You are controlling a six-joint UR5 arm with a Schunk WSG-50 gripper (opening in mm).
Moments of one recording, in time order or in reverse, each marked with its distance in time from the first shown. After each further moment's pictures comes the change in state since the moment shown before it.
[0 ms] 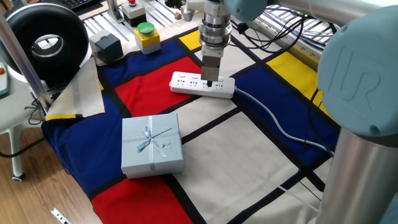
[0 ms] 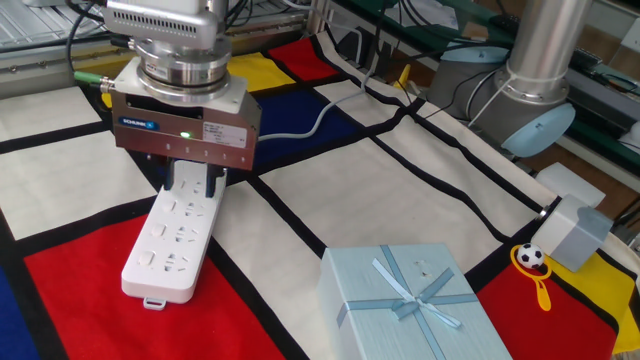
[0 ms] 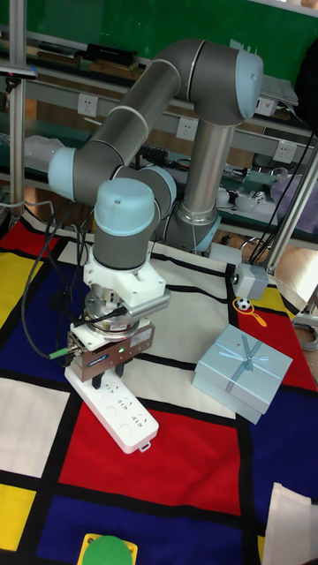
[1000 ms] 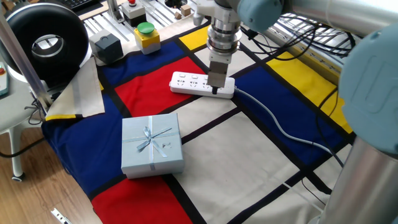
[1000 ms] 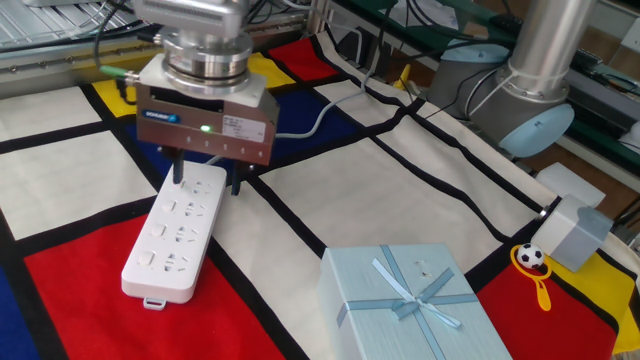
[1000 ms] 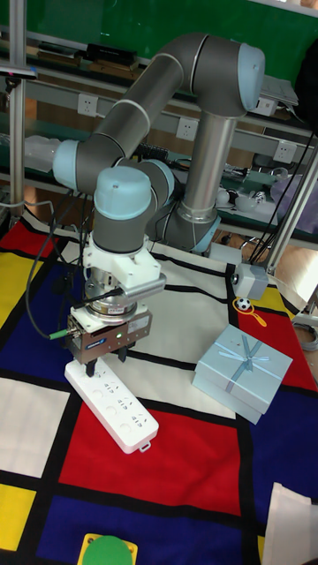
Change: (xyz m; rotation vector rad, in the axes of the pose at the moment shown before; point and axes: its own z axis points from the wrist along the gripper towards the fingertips) arm 0.039 0.014 0.001 0.029 0.004 0.038
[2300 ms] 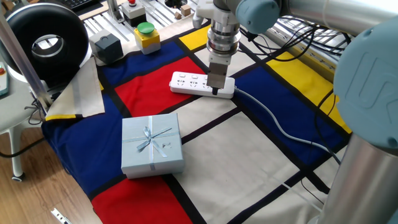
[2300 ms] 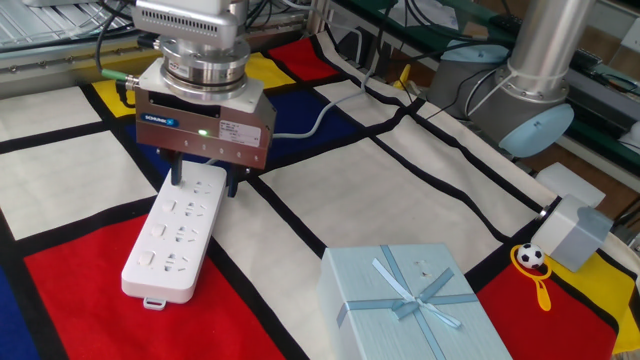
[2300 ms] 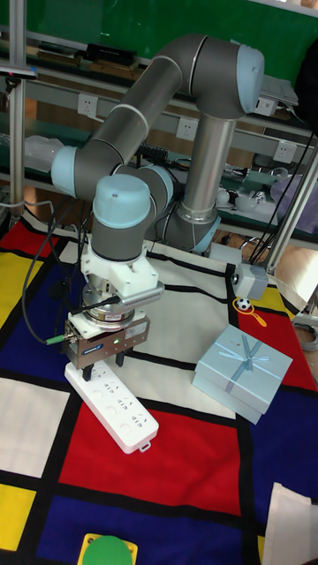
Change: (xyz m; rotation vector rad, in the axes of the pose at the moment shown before) arm -0.004 -0.006 0.008 -0.004 0.018 0.018
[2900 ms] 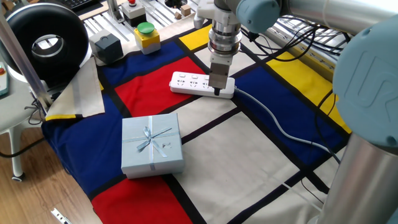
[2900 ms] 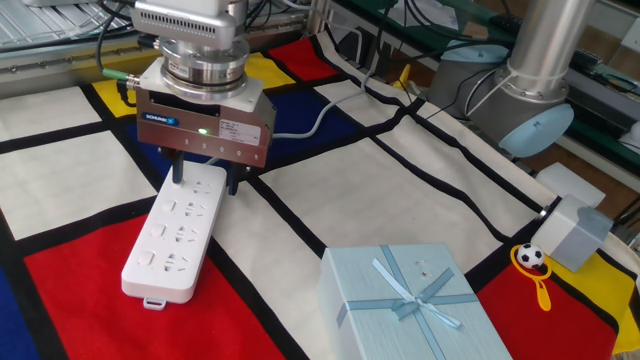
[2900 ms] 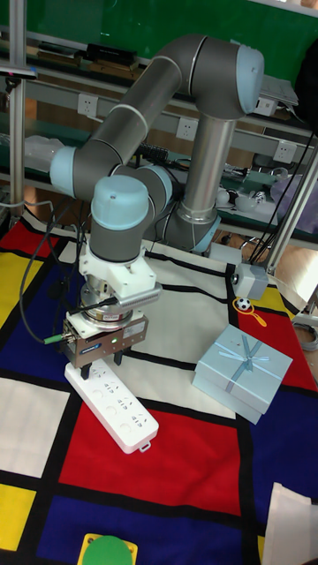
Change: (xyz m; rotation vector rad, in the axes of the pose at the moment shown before) arm 0.003 0.000 0.002 -0.004 0.010 0.005
